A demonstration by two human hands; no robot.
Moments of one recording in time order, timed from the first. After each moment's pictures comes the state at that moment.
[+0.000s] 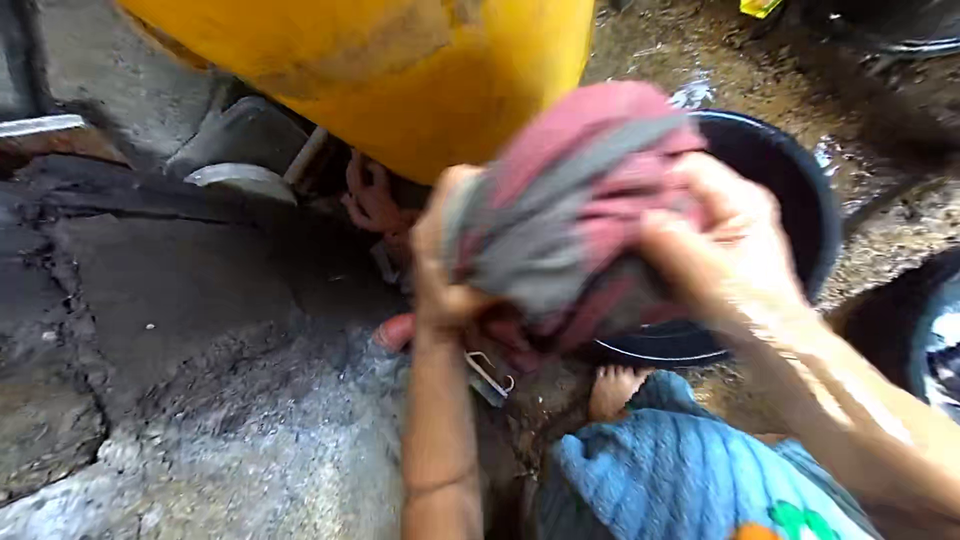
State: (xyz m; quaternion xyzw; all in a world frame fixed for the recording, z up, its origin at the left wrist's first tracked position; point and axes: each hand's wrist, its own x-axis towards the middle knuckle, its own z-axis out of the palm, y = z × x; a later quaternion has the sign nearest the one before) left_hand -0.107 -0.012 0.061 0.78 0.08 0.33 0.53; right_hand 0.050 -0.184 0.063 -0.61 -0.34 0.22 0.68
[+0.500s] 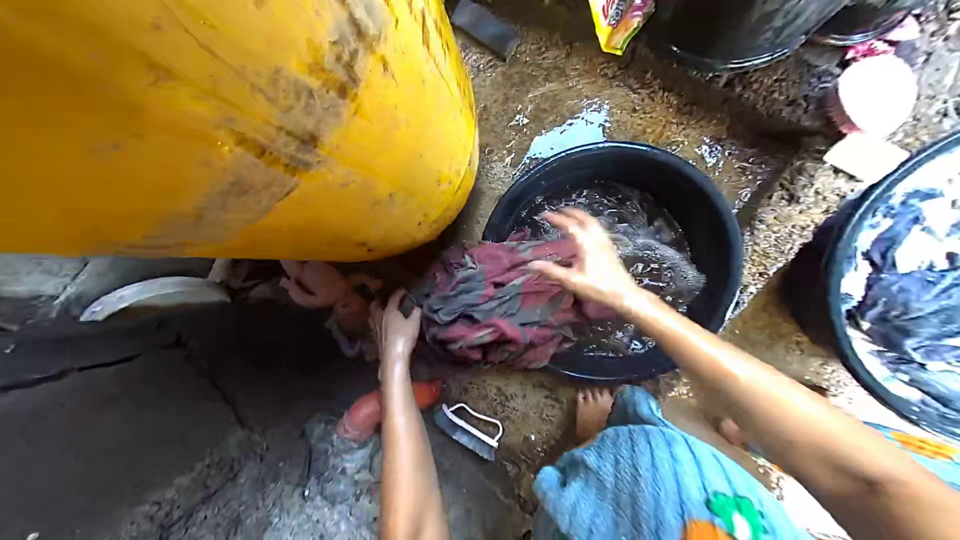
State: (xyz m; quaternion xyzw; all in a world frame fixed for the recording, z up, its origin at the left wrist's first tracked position) left_hand -0.110 0.065 -0.077 0.83 0.50 -0.09 0.24; right_hand 0.103 -0.193 -0.109 -0.83 -0.30 0.26 0.40
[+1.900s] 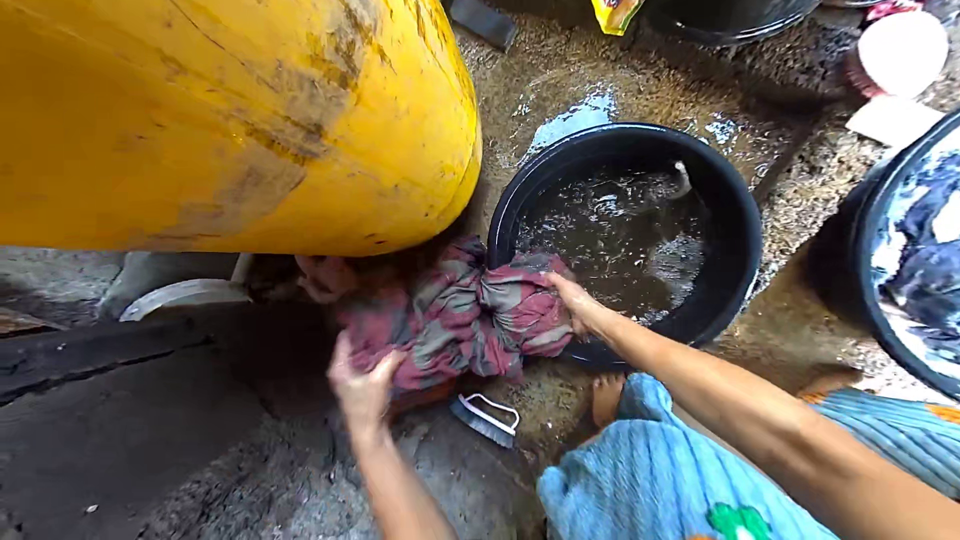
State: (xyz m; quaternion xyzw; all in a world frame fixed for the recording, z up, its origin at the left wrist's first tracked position) left_hand -0.166 0.025 0.018 0.80 0.45 0.18 0.35; right_hand 0.020 -0.168 -0.167 -0.56 0.24 0.58 0.54
